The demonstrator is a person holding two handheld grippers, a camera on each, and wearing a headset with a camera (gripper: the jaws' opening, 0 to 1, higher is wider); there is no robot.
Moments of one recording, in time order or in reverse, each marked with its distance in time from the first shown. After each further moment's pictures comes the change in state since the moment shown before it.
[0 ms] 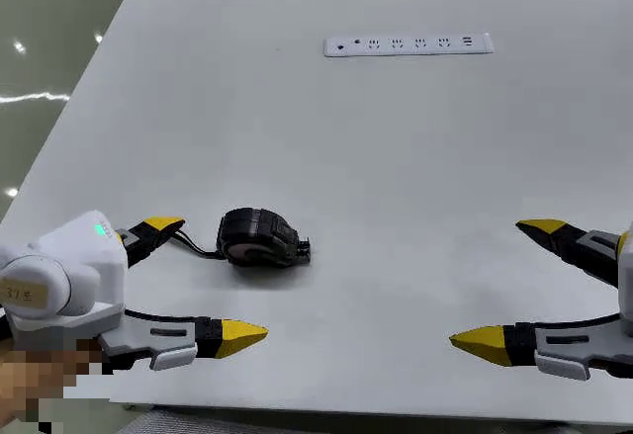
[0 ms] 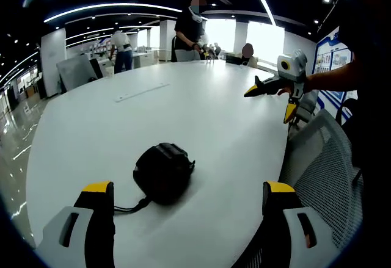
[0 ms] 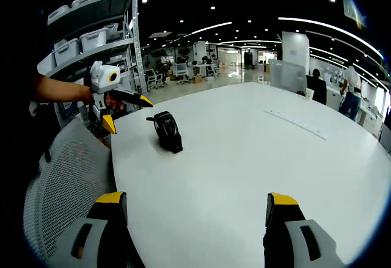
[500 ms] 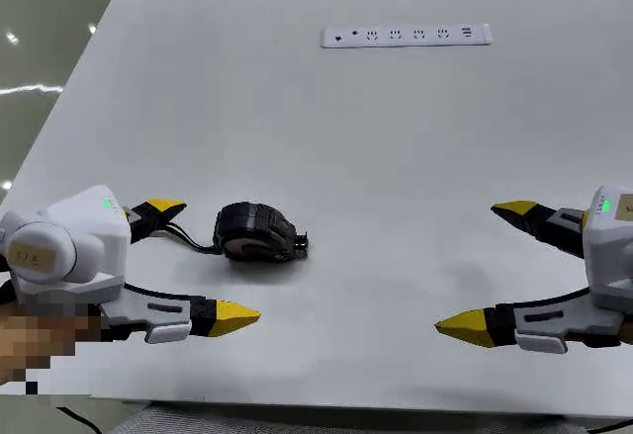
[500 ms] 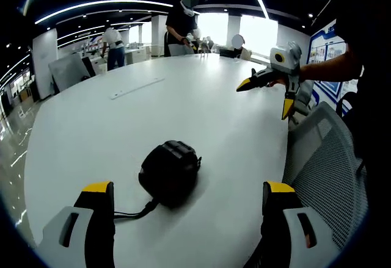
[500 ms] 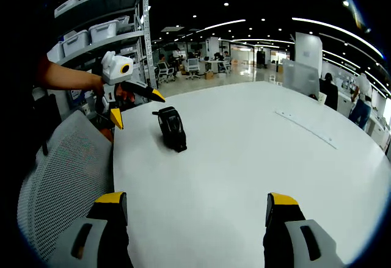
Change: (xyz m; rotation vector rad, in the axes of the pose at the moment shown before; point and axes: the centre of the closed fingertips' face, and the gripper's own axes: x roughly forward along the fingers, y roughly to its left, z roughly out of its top) left arm 0.011 0.006 0.001 0.041 0.043 -0.045; right arm 0.023 -0.001 0.005 -0.070 0.037 0.068
